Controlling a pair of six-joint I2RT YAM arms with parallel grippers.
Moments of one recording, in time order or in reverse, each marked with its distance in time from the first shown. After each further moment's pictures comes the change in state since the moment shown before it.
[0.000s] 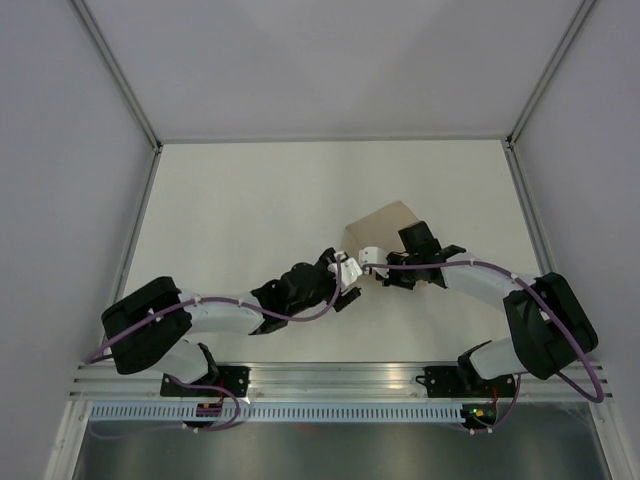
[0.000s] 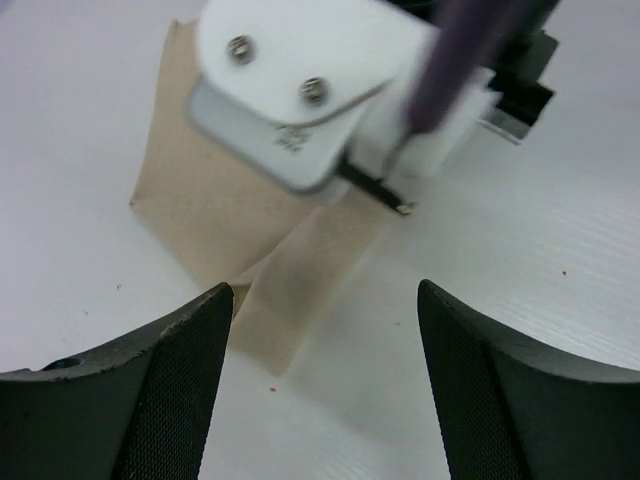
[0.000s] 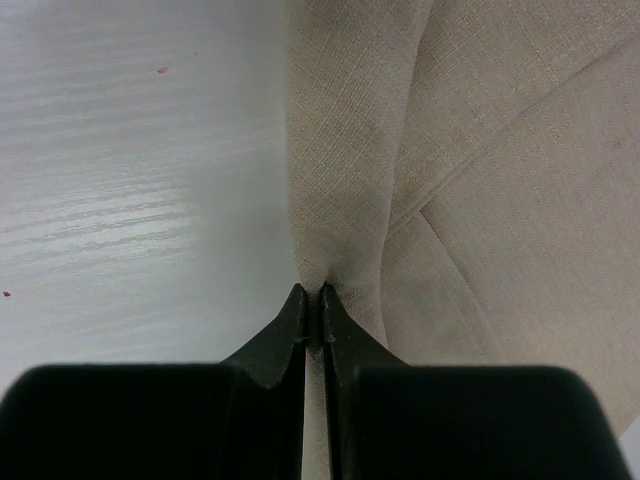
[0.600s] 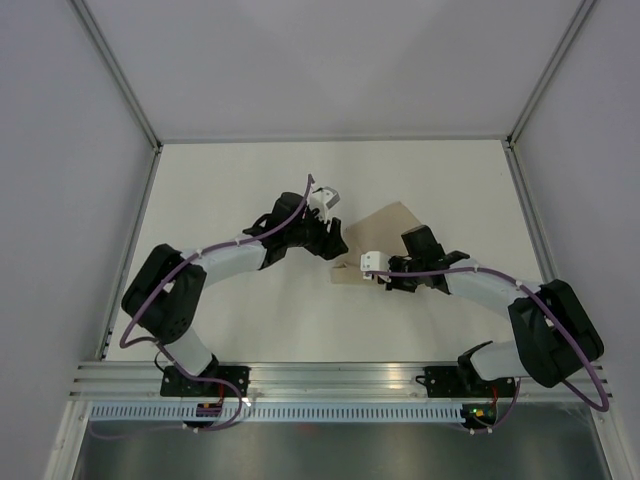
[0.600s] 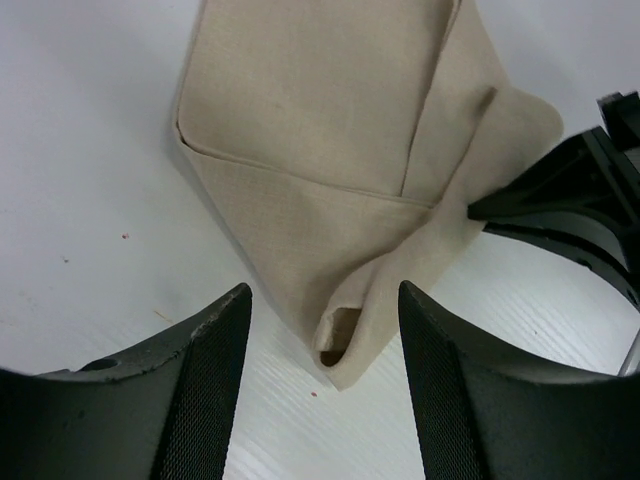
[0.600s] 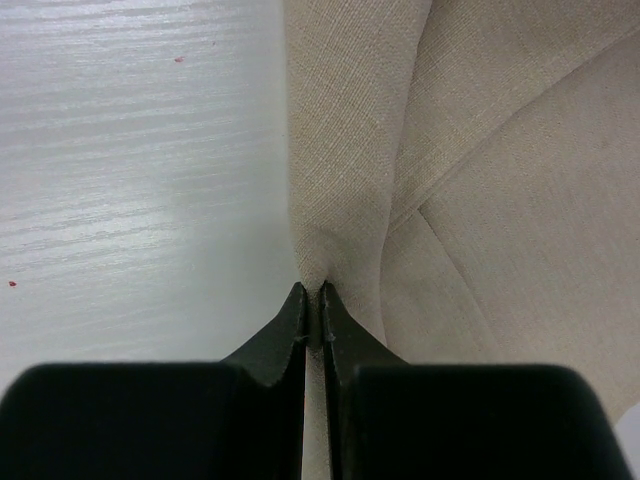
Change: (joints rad) left arm 0.387 0.237 0.418 -0.447 0.429 -0.327; right arm 0.000 -0.045 -0.050 0.035 -0.005 -0.022
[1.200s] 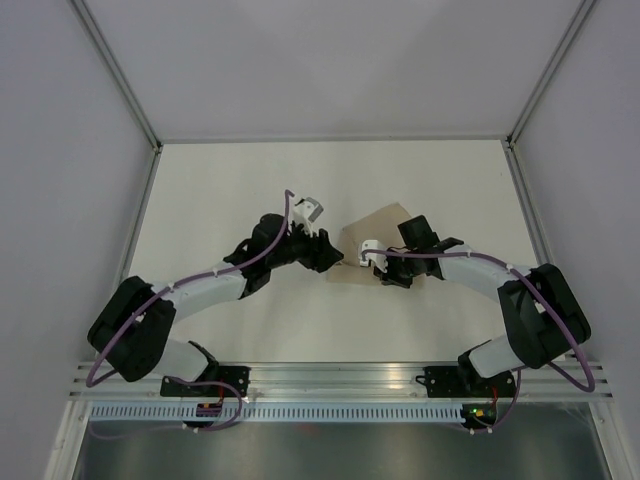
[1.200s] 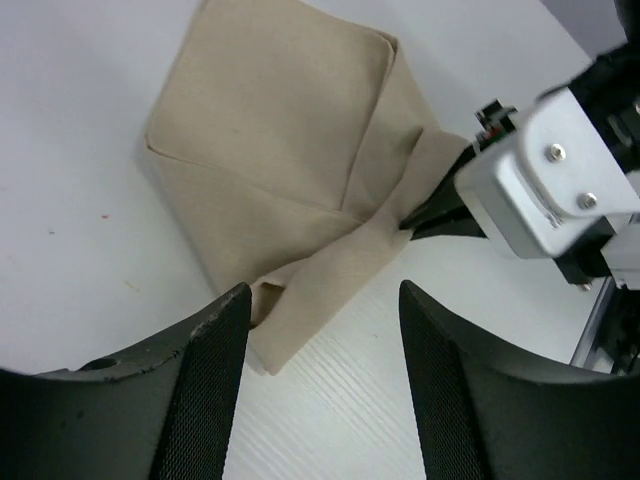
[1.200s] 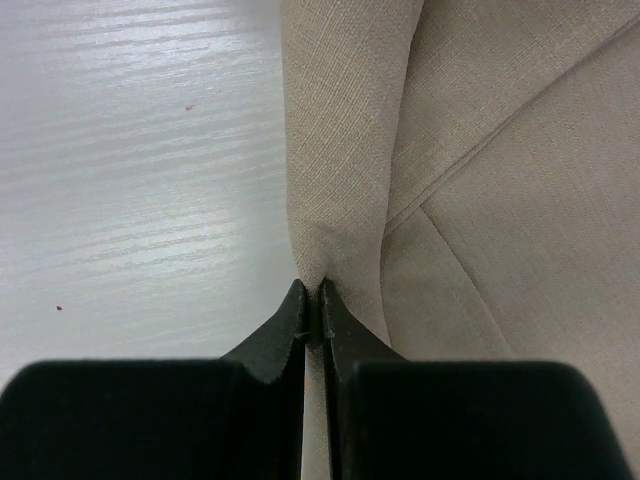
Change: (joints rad) left arm 0.028 -0.259 -0.273 0.227 -0.006 -0.121; right arm -0.024 0.104 0.115 -0.091 -0.099 0.086
